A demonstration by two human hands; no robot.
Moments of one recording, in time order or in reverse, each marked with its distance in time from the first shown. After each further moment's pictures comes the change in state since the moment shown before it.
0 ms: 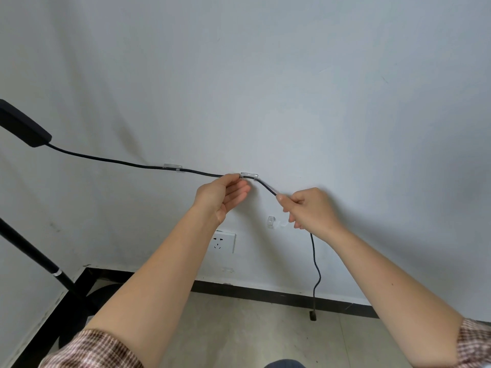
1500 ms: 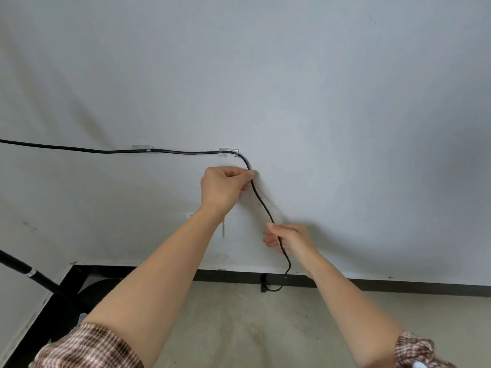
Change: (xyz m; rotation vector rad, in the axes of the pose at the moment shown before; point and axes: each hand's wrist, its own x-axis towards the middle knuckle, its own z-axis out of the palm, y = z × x) left_hand 0.003 -0.052 0.022 0.631 0.063 0.372; right_hand -0.035 0.109 0.068 0.575 -0.161 0.346
